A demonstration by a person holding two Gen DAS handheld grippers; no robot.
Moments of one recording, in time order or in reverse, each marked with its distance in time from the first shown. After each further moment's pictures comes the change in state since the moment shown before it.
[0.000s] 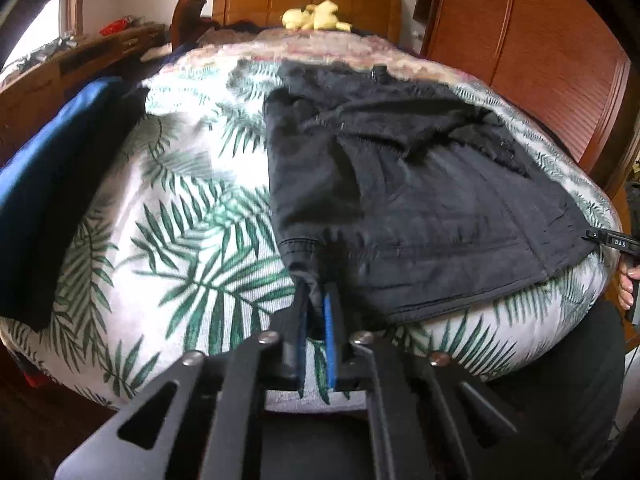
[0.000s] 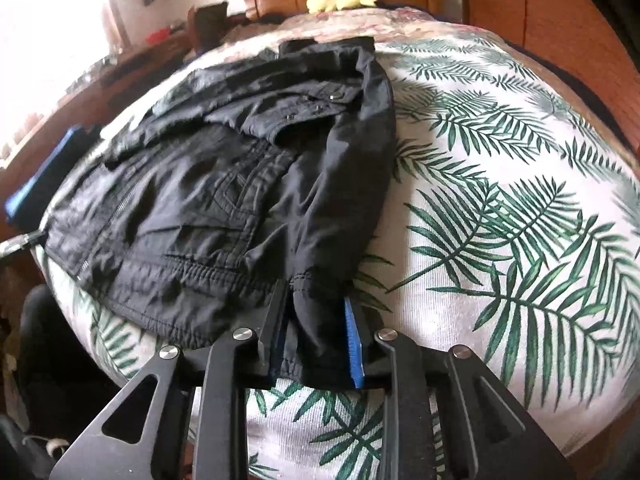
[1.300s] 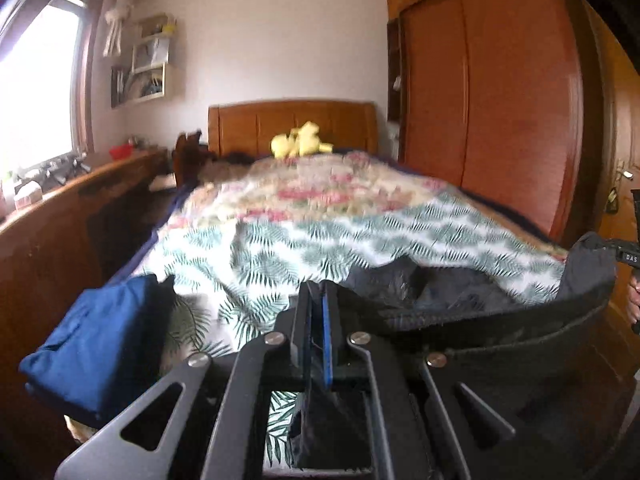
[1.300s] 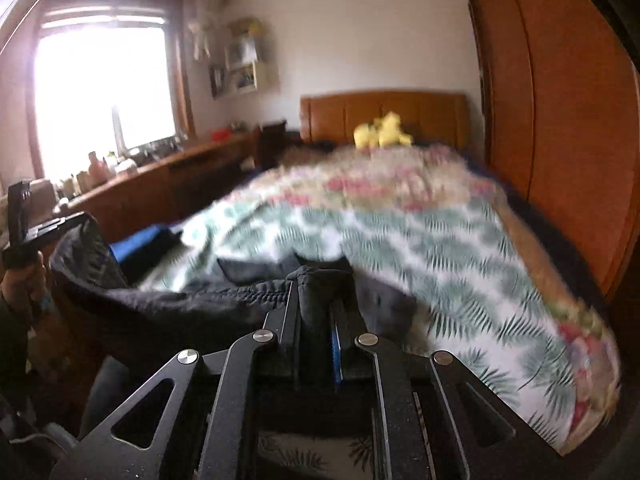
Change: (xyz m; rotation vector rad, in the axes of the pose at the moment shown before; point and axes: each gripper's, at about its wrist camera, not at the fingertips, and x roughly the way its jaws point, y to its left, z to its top) left arm -0.156 -0.037 0.105 0.124 -0.370 0.035; right arm -0.213 0.050 0.063 -0.153 -0.397 0.080
